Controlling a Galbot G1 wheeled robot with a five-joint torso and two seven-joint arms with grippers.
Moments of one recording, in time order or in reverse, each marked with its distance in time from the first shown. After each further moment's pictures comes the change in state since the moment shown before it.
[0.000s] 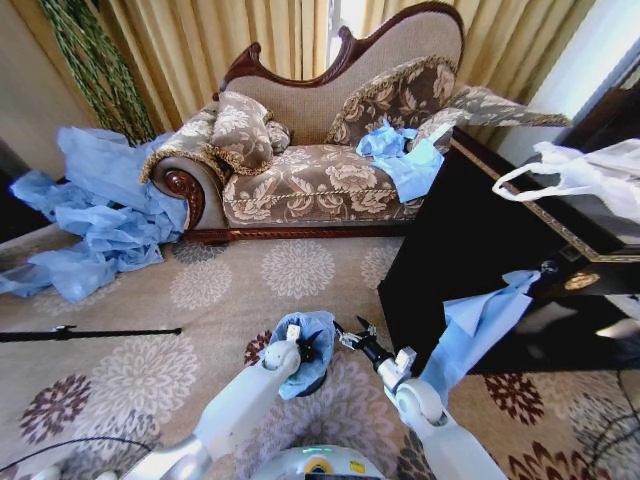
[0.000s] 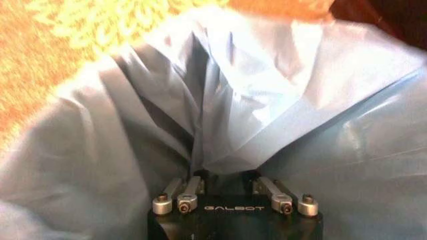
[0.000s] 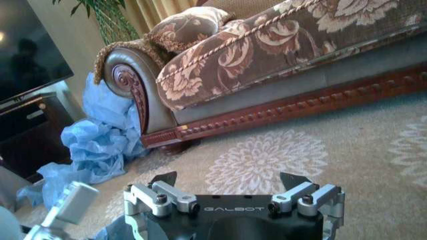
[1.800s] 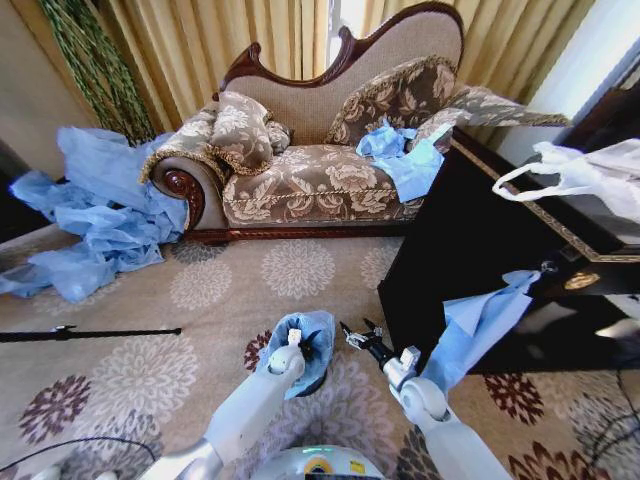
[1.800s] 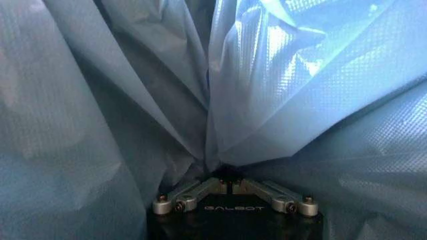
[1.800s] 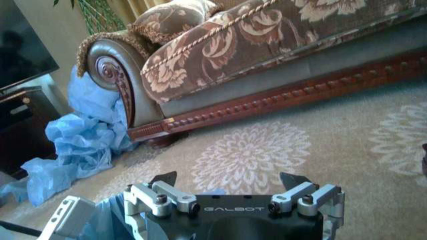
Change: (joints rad) left arm -0.034 -0.112 0.005 0.197 0.004 -0.066 -0.096; right arm 0.026 0.000 0.027 -0.083 0.011 0.002 -0.035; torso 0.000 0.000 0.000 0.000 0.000
